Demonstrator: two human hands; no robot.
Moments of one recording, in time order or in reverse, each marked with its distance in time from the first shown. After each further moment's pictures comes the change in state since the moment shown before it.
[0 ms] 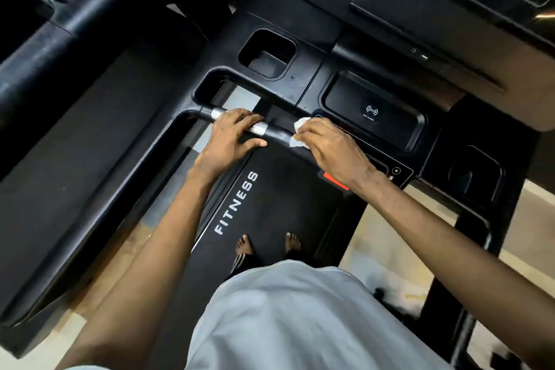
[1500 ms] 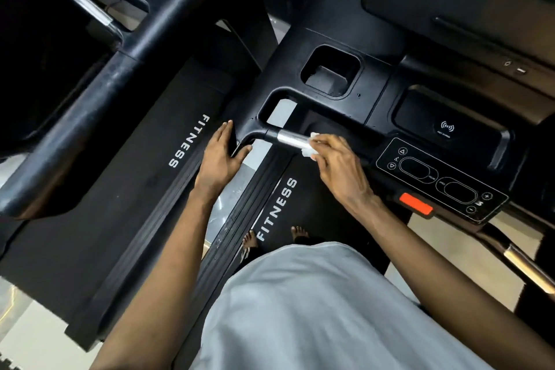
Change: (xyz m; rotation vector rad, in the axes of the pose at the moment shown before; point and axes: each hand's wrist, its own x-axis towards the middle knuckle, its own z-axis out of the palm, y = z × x) left_hand -0.048 -0.104 -0.088 -0.103 -0.071 -0.562; right_hand 0.076 -0.083 0.080 0.135 0.018 0.385
